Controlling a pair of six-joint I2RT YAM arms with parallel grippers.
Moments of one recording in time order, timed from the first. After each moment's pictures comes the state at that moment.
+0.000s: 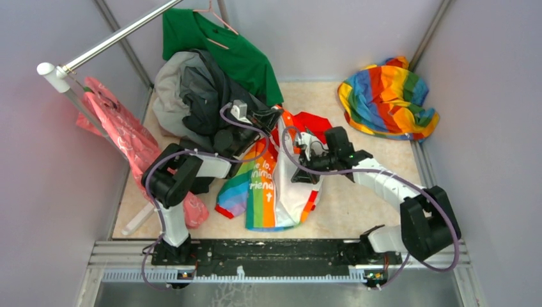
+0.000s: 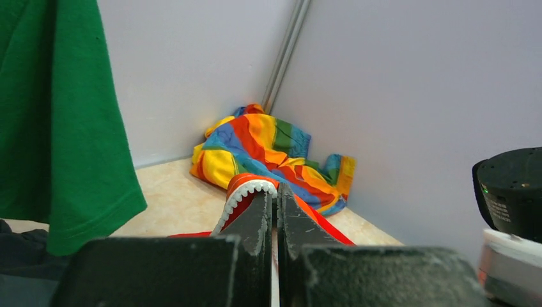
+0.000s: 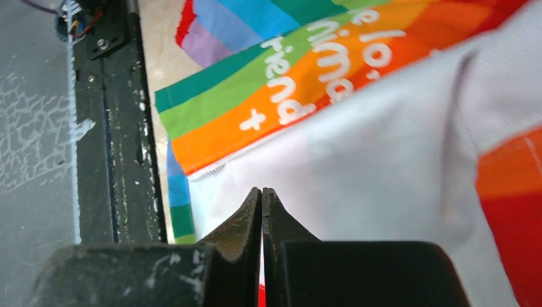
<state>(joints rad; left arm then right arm) -0.60 1.89 0.86 1.51 0.20 -0.47 0.47 1.31 0.77 -0.25 -0.89 -0.32</state>
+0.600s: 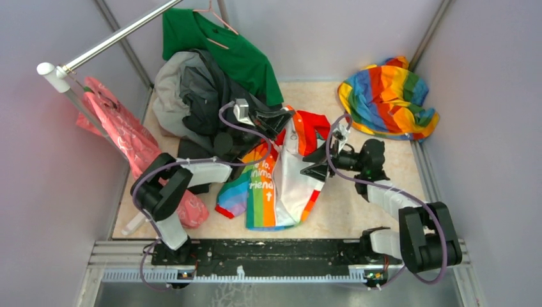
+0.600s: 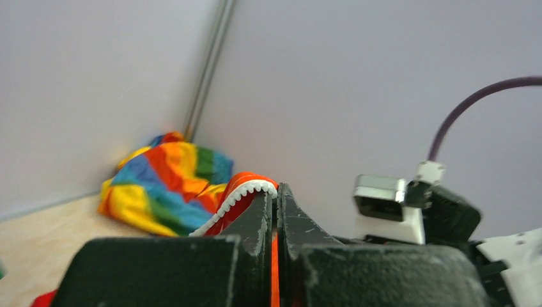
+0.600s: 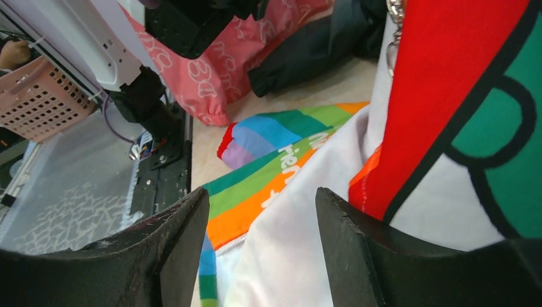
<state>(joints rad) -0.69 1.78 0.86 1.49 0.23 -0.58 0.18 1.21 0.42 0.79 -1.21 0.39</state>
